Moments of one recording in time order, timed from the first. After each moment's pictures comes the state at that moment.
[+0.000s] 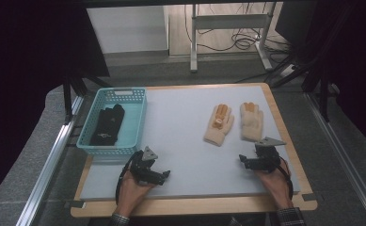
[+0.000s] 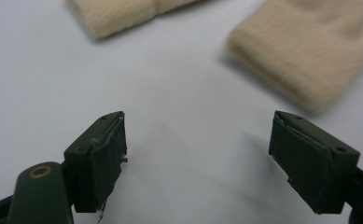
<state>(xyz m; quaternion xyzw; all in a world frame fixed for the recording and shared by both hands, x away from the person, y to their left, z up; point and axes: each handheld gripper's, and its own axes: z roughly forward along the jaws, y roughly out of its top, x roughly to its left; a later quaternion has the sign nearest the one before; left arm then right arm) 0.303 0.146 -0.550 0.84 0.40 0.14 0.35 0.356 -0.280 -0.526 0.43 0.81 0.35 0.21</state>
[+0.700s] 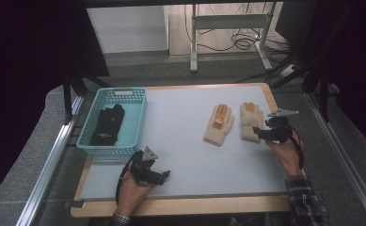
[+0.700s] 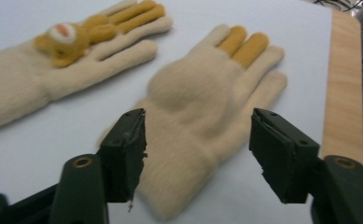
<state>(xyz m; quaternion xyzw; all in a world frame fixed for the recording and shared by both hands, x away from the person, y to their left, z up) 0.303 0.146 -0.550 0.84 0.40 0.14 0.35 0.436 -0.315 -0.479 0.44 0.79 0.34 0.25</state>
